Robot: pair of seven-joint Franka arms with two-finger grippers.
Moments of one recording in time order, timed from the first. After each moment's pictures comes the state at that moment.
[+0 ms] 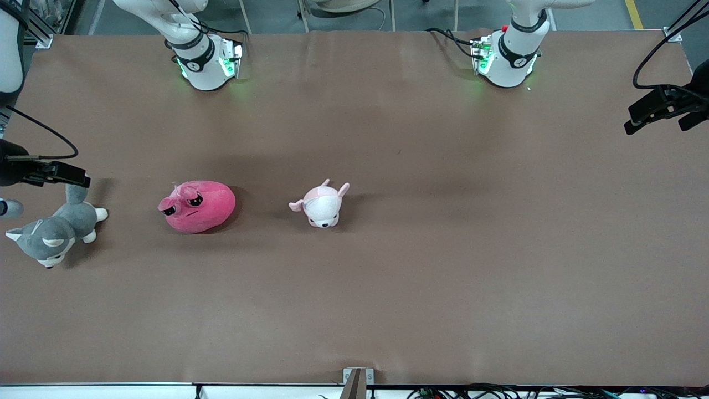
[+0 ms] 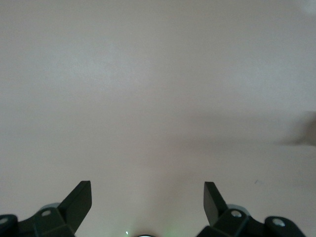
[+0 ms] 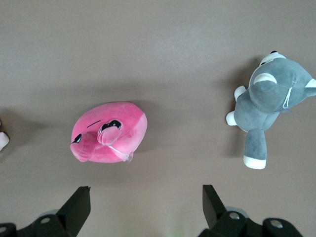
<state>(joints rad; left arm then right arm) -0.06 0.02 0.02 -1.40 0.00 1.42 -0.10 -0.03 0.20 -0.06 -1.42 -0.01 1.48 -0.05</state>
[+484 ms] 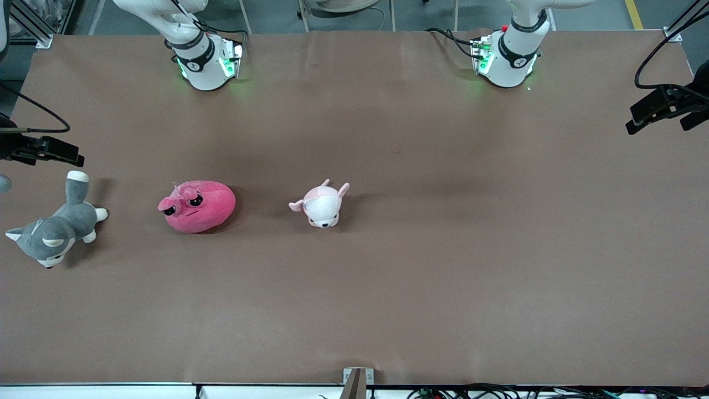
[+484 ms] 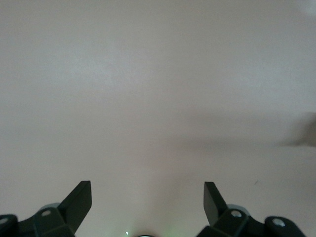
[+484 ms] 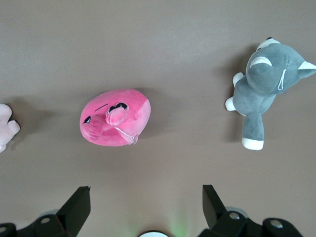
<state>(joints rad) -0.06 0.02 0.02 -1.40 0.00 1.42 -0.10 -0.02 0.14 -0.05 -1.42 -0.01 1.41 -0.02</state>
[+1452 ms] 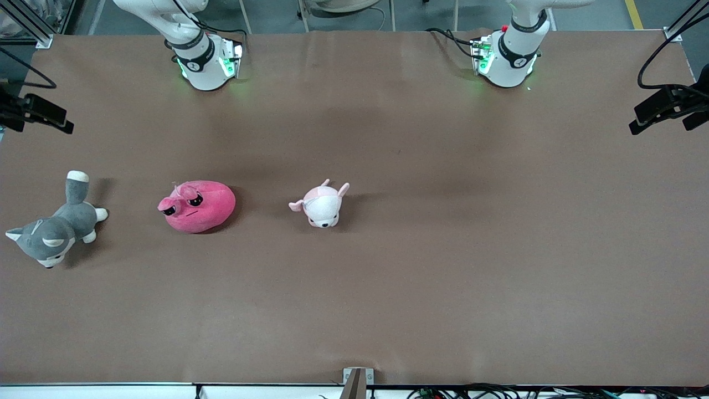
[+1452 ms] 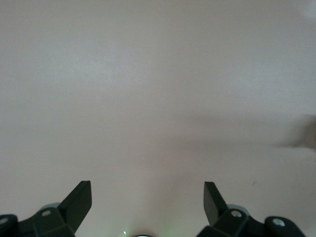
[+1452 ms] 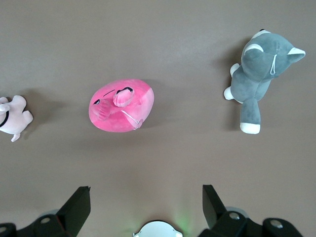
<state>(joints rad) -0.04 0.02 0.02 -1.40 -0.02 1.42 -0.10 -0.02 -0.04 -0.05 -1.51 0.00 1.38 -0.01</state>
